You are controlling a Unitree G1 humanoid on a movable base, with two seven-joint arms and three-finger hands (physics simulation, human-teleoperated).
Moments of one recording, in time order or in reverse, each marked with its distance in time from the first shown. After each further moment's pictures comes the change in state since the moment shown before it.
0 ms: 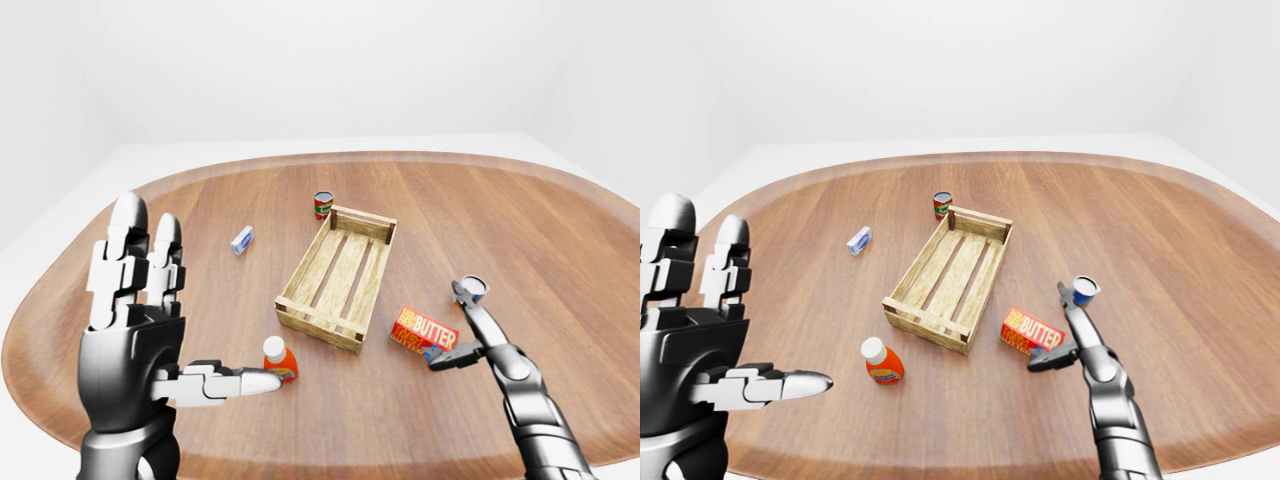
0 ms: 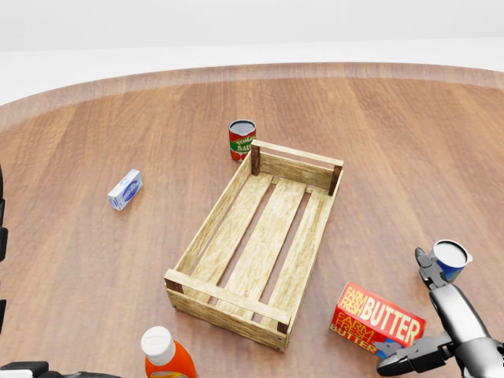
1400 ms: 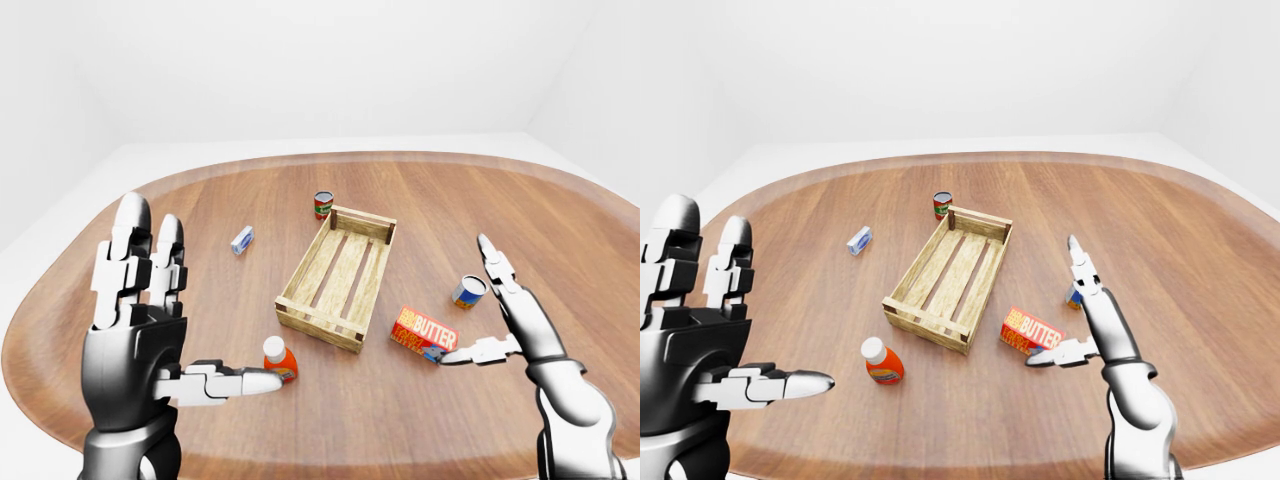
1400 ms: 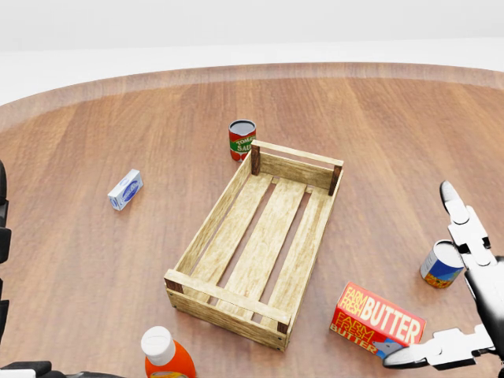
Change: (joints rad) left arm 0.002 0.001 -0.007 0.004 0.005 0.000 0.001; right arm 0.251 0.193 -0.150 -0.856 -0.026 0.013 0.177
